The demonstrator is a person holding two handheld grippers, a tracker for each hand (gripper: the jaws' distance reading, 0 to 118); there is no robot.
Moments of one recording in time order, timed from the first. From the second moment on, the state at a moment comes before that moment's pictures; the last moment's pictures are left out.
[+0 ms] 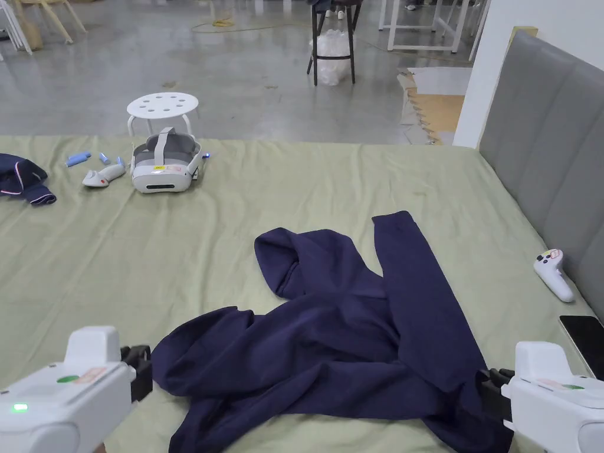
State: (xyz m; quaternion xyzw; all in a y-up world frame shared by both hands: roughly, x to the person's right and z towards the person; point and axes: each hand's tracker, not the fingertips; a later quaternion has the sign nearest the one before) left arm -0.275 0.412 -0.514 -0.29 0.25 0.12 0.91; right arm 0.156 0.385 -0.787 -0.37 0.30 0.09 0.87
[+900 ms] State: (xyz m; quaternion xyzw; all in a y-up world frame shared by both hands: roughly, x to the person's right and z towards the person) left arm -0.303 0.367 -0.575 -0.40 0.22 0.15 0.88; right arm -0.013 0.422 -0.908 -0.35 0.39 0.16 0.84
